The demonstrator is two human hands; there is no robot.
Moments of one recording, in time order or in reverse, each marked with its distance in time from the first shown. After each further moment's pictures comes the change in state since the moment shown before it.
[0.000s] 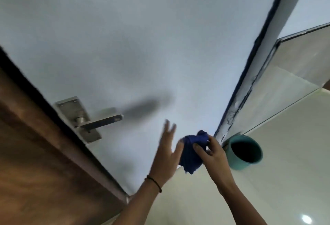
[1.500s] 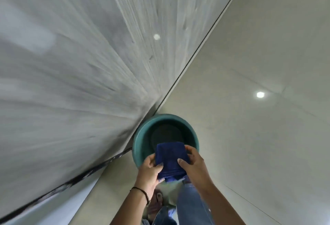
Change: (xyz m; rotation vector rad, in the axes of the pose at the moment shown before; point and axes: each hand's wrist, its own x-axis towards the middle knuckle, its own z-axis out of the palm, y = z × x) left_hand 0.350 -0.283 0.787 -0.305 -0.381 -1.338; right_hand 0.461 0.595 -0.441 0.264 0.221 0.909
